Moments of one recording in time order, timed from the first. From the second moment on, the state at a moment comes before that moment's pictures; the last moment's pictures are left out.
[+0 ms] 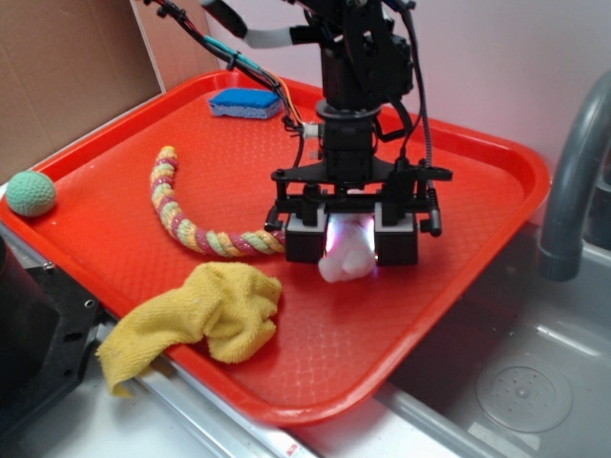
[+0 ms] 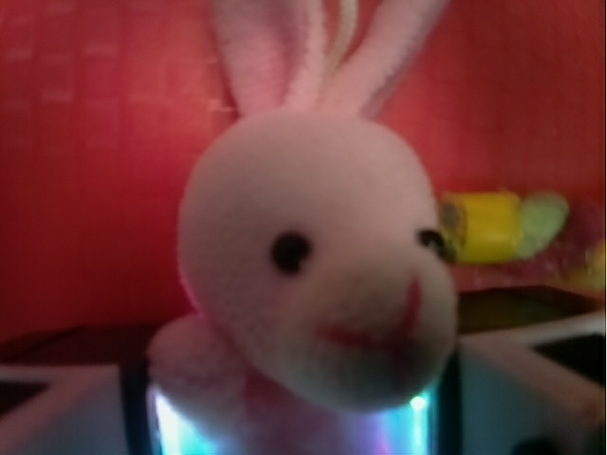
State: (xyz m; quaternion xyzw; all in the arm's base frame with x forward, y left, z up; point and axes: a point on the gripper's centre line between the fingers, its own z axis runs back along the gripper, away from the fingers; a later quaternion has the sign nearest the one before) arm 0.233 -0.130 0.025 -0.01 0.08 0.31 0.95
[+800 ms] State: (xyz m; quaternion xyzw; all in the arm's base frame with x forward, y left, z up) arm 0.182 -0.019 0.160 -0.01 -0.05 0.04 1.00
